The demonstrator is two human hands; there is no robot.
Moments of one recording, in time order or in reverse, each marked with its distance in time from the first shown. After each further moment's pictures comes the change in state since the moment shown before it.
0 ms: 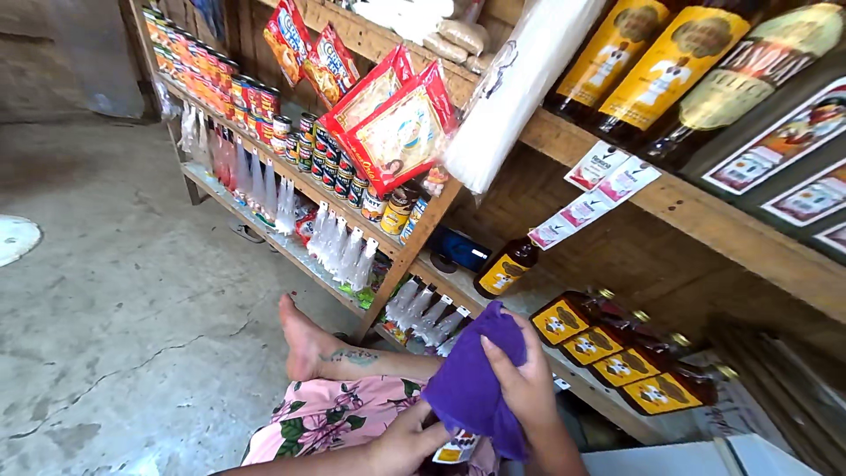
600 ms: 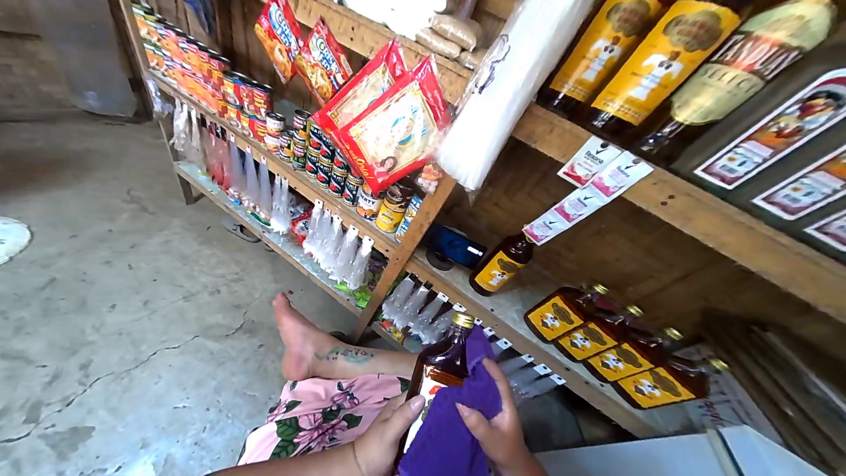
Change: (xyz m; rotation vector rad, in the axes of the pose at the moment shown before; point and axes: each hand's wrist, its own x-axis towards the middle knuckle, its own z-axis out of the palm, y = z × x) left_hand -0.005 -0.010 -0.011 -0.237 0.046 0.051; right_hand -0.071 0.030 0.011 0.180 -0.076 -0.023
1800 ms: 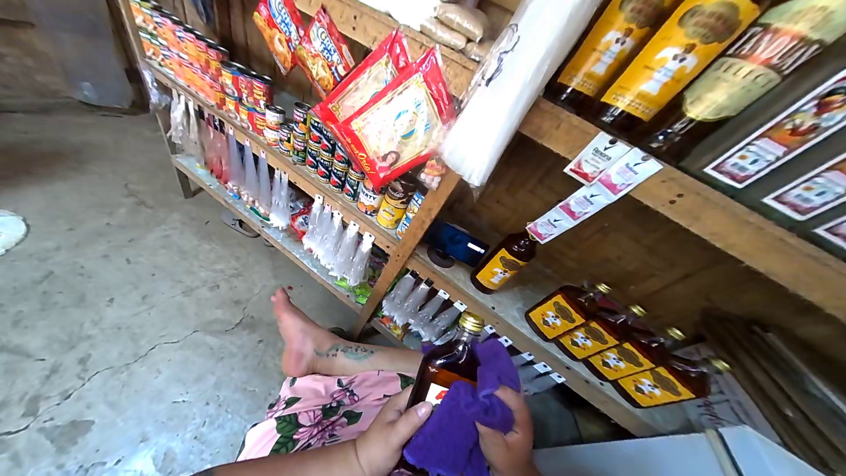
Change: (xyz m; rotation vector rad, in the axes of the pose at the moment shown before) left_hand 0.004 -0.003 -0.005 0.140 -0.059 0.137; right_hand -0.007 0.012 0.002 -0.231 0.207 -0.245
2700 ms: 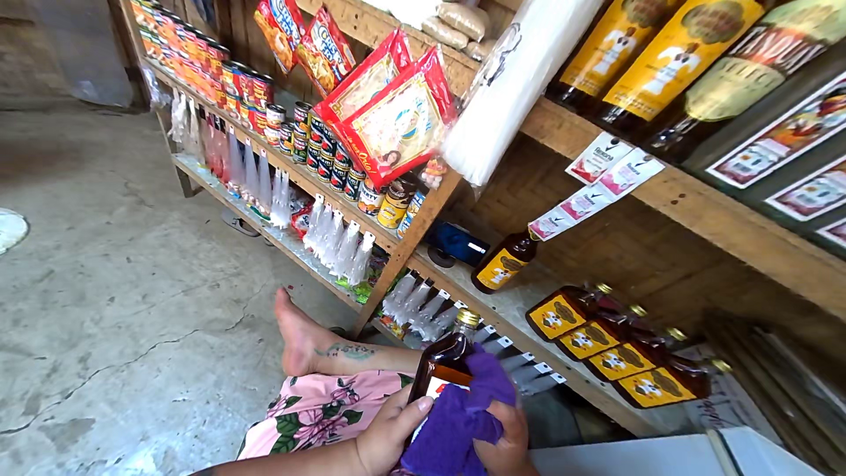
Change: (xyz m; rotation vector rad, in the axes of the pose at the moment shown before) left_hand 0.001 0.001 0.001 -0.025 0.046 -0.047; right_hand 0.001 0.009 0.001 -0.085 -0.044 -0.217
